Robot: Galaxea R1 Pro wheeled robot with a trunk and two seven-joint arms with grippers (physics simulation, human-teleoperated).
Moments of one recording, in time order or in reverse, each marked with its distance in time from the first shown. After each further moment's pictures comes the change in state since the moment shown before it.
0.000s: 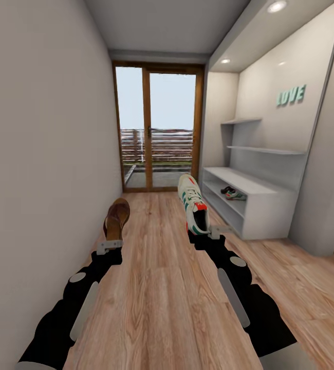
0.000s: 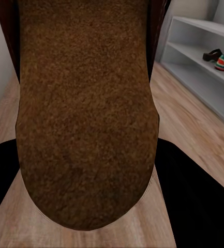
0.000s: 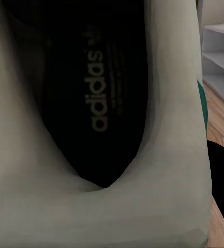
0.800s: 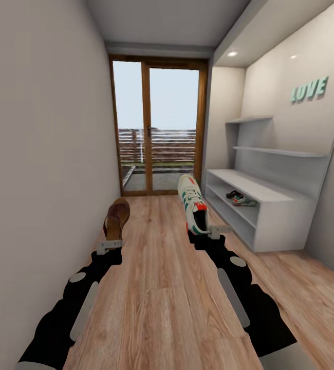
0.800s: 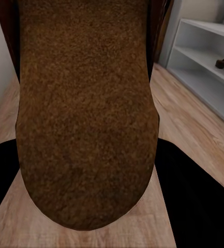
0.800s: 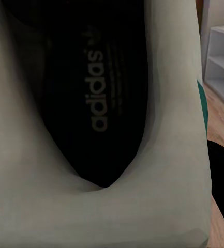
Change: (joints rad) left arm 0.000 0.000 0.000 0.000 0.000 0.000 0.000; right arm 0.000 0.000 0.000 0.000 0.000 0.000 0.000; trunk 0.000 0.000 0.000
